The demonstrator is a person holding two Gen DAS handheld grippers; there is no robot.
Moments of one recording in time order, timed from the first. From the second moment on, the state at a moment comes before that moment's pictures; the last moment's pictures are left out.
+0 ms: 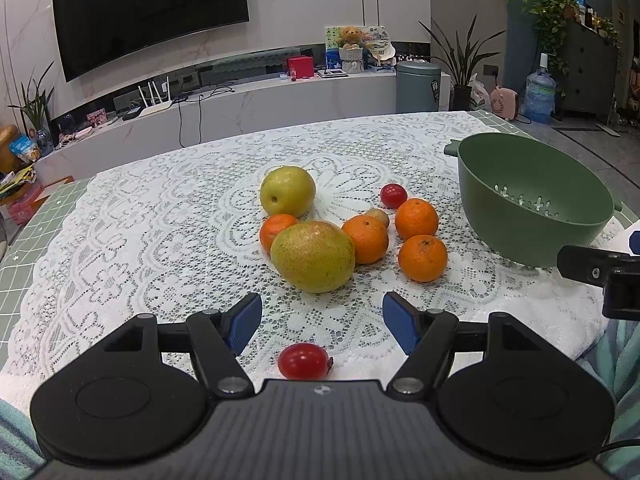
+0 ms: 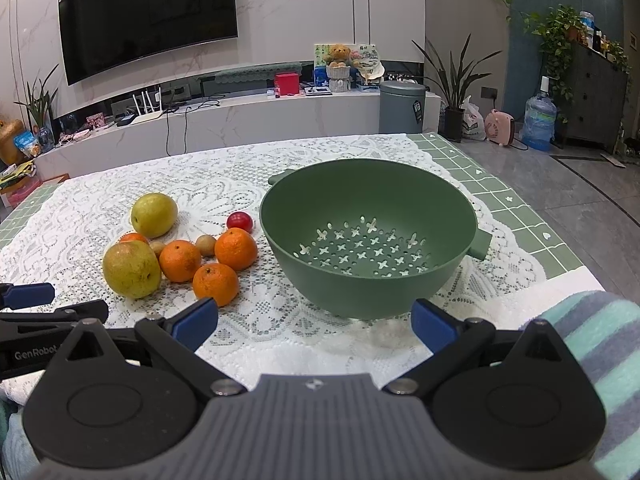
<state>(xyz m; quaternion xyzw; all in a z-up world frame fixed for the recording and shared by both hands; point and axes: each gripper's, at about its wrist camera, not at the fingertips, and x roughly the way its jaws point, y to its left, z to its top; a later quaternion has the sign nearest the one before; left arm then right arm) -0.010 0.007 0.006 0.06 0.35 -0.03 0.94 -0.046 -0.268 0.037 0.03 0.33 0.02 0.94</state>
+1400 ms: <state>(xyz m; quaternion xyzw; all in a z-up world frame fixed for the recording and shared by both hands) 0.004 0.030 0.003 0.00 0.36 -0.07 0.93 -0.040 -0.240 0.031 0.03 0.25 0.12 0.96</state>
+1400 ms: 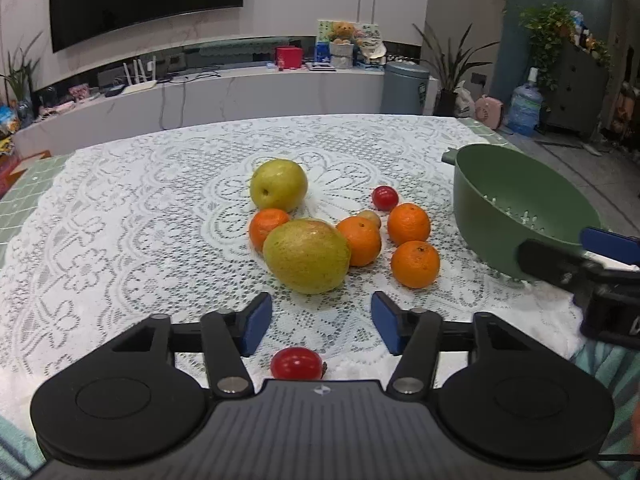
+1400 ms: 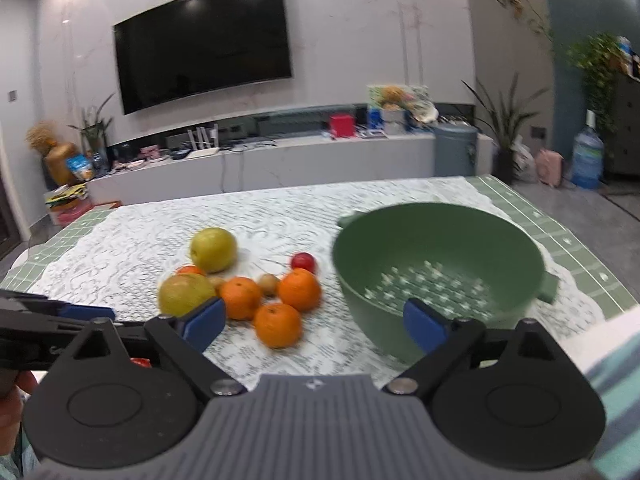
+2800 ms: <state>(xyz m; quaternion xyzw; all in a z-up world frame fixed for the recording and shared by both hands) 0.067 0.040 -0.038 -0.02 0.34 -0.08 0.94 0.039 -0.171 -0.033 -0.08 0.30 0.16 0.94</state>
